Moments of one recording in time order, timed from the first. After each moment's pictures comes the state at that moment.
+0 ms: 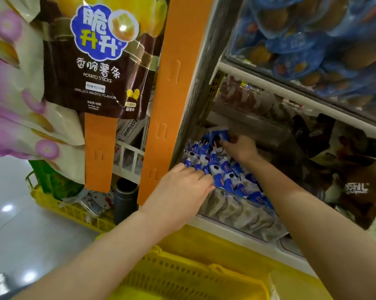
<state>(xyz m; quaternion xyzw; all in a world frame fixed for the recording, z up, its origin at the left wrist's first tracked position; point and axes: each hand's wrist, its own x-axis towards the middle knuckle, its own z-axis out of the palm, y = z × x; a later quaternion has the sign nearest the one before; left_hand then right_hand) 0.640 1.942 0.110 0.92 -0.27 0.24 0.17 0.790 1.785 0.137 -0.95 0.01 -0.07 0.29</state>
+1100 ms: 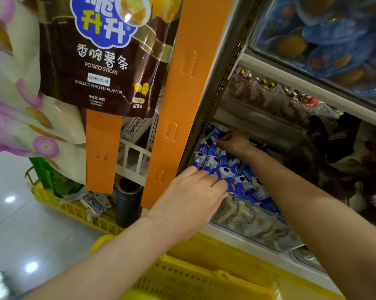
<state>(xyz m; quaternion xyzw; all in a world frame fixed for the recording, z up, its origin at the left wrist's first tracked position) 0.646 1.943 0.109 0.90 -0.29 0.27 0.17 0.830 1.808 0.126 -0.97 0.02 0.05 0.24</state>
